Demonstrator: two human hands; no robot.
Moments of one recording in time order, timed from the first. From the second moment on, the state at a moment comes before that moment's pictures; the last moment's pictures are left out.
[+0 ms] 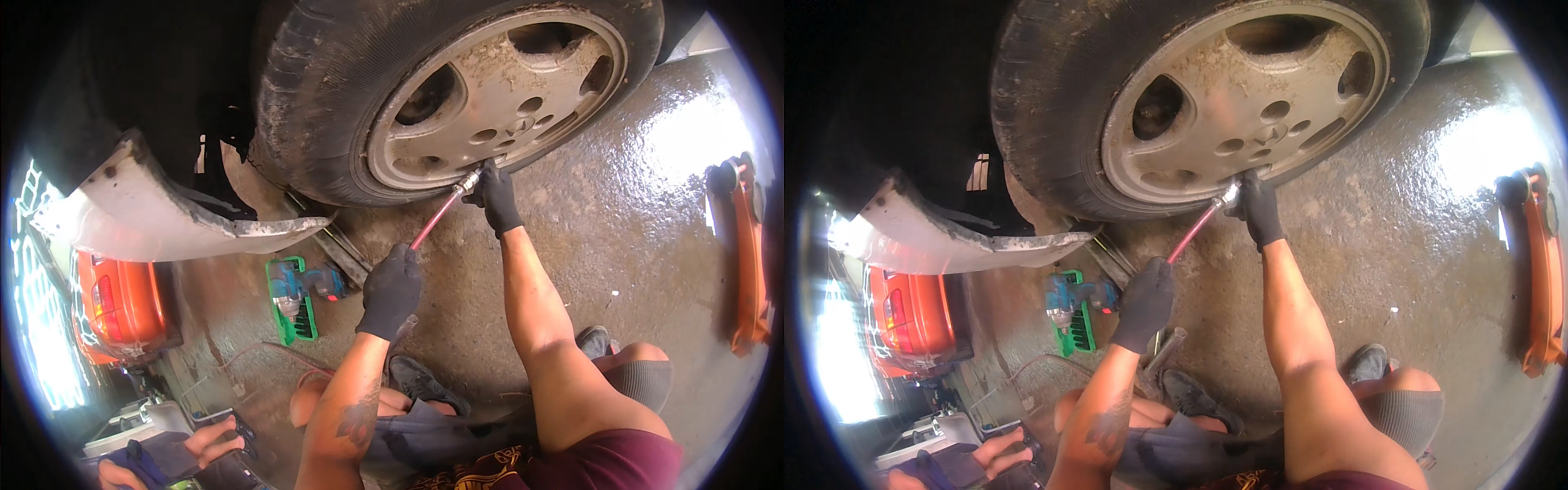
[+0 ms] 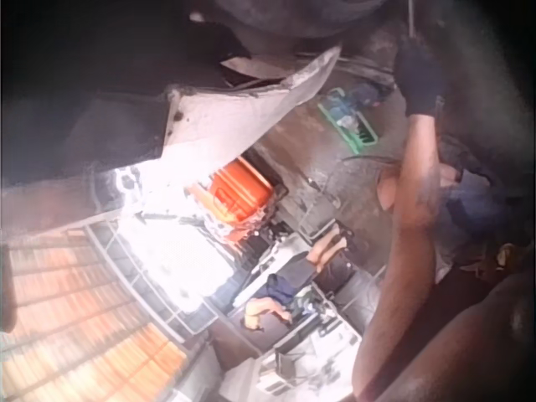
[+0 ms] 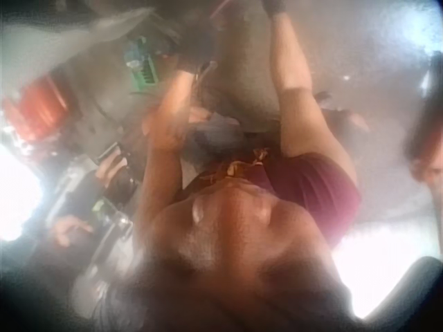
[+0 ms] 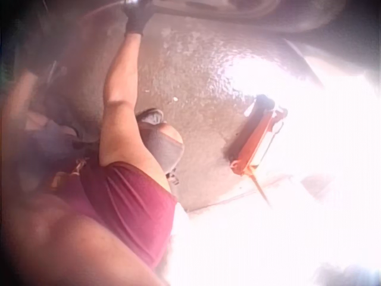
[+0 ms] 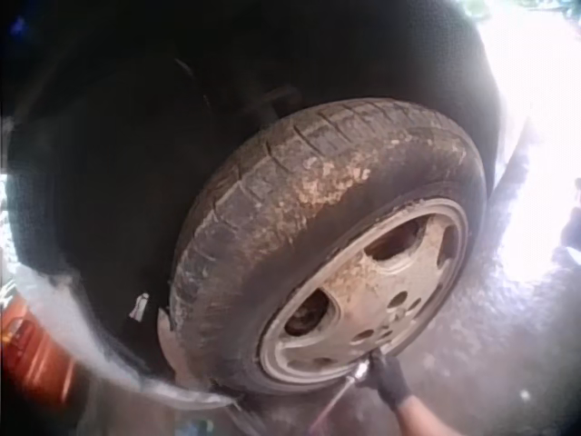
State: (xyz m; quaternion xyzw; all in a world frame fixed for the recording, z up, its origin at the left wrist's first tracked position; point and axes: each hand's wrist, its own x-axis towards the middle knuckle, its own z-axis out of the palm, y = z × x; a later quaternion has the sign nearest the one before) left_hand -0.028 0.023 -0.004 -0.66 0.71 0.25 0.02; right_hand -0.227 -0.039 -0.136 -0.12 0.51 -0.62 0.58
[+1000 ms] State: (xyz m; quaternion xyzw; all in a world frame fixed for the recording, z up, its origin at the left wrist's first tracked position) left_hand -0.028 0.025 0.006 -0.65 0.74 0.18 0.01; right_hand -0.205 -0.046 -0.157 -0.07 0.49 -0.66 0.56
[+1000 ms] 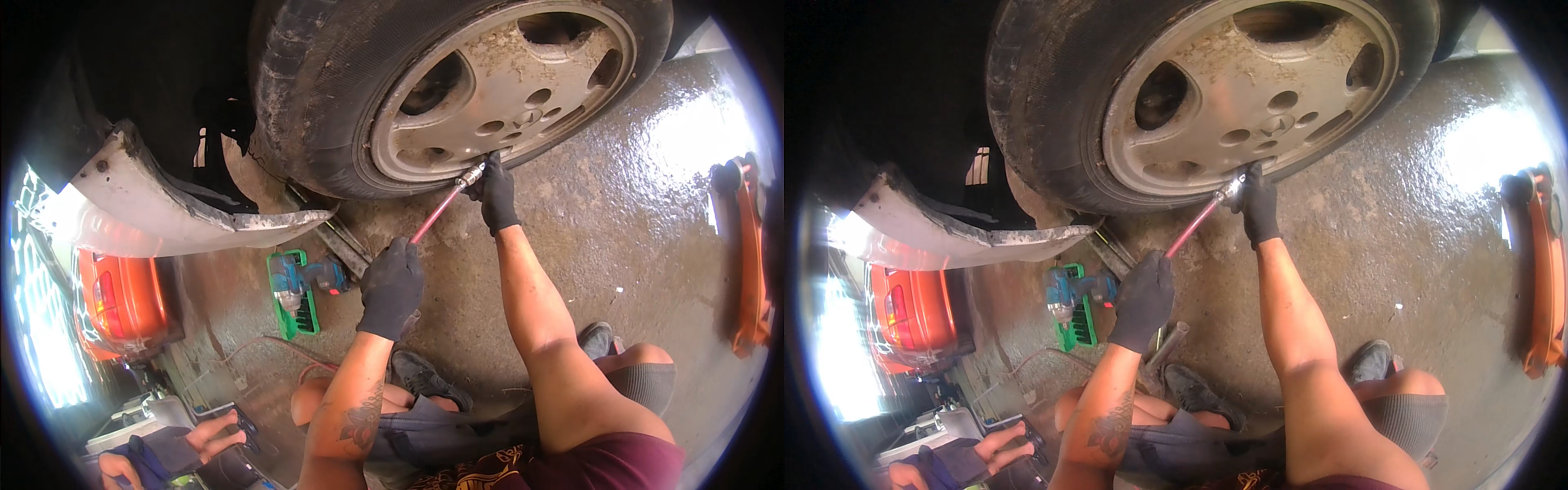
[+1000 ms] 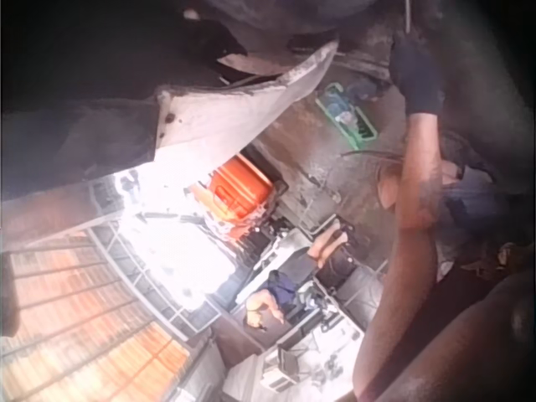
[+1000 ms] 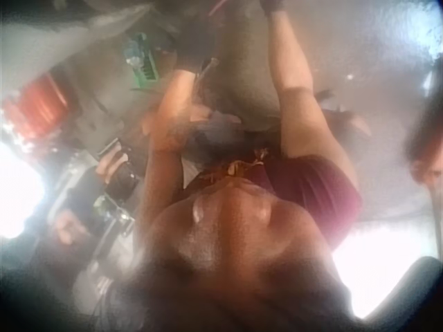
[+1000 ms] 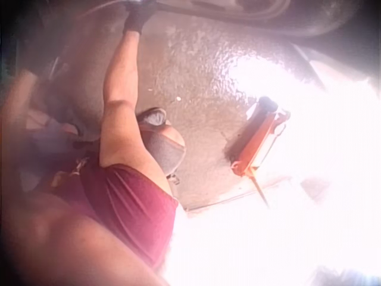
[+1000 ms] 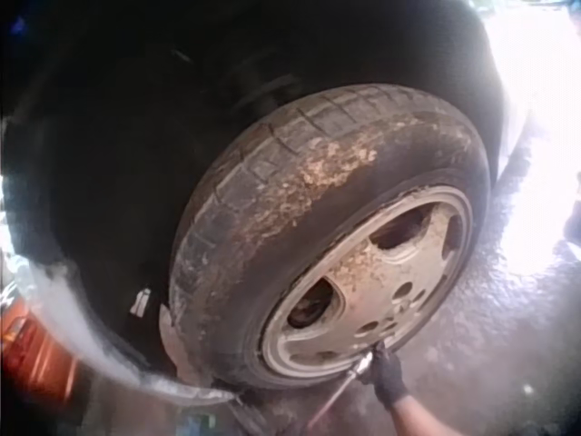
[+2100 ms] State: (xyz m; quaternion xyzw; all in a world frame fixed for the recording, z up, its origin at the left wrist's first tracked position) left_hand -0.036 0.018 0.006 -0.65 0.73 0.22 0.01; right_hand -0.230 -0.065 -0.132 -0.47 0.78 -0.24 0.34
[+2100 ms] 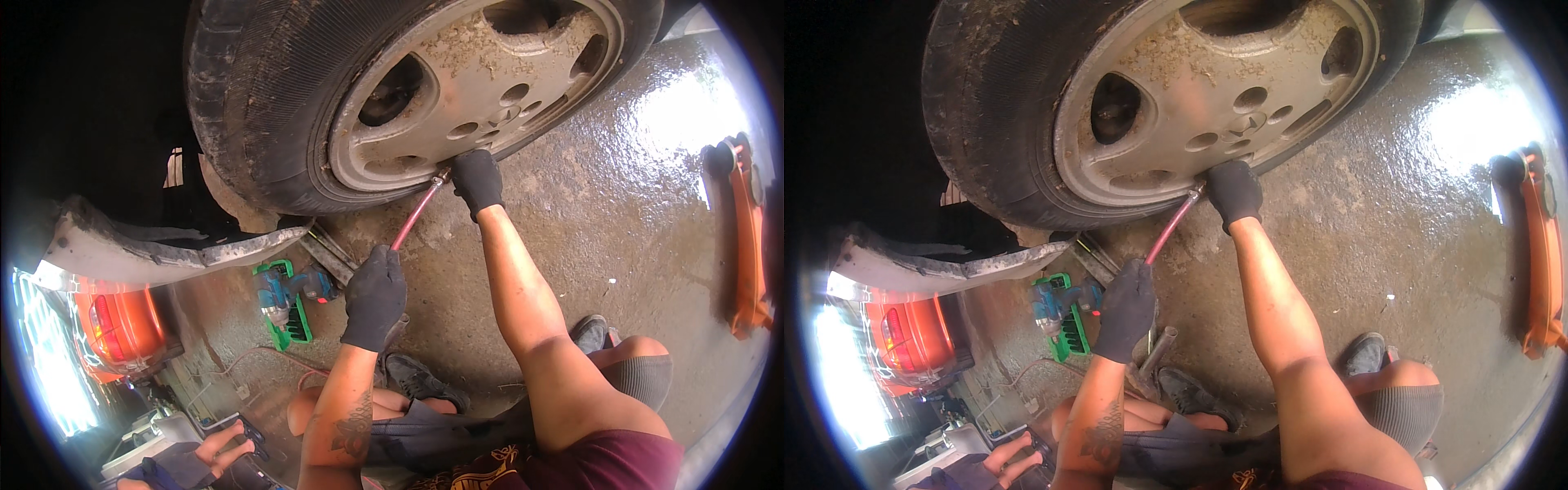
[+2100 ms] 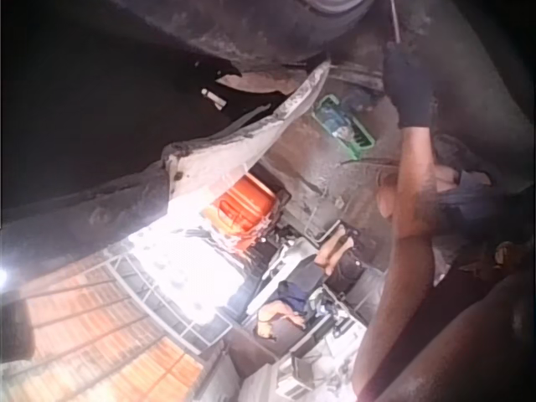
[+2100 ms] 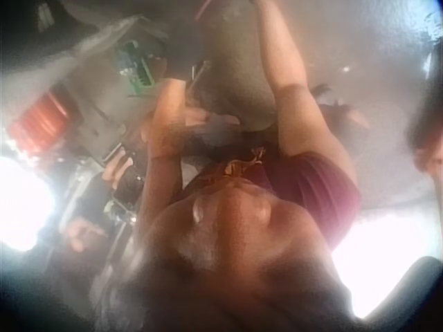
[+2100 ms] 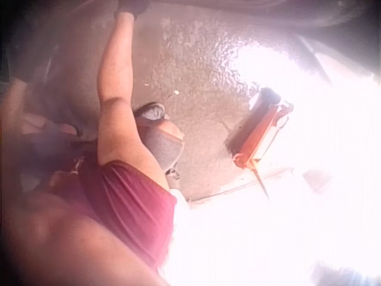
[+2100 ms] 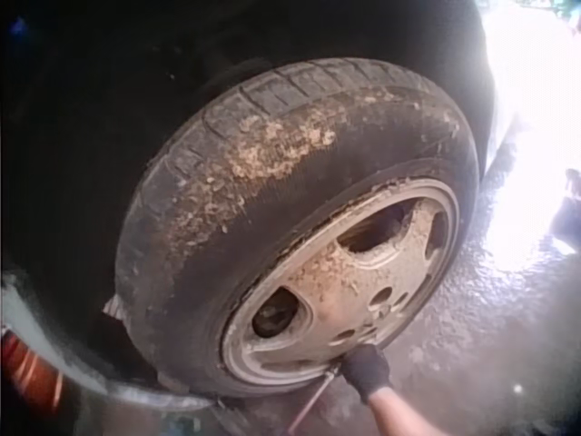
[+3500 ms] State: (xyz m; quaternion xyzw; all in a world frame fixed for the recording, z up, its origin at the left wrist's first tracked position) left_hand -0.034 0.020 0.002 -0.64 0.74 0.21 0.00; right_hand -0.232 -0.067 -0.120 -0.40 0.78 -0.26 0.40
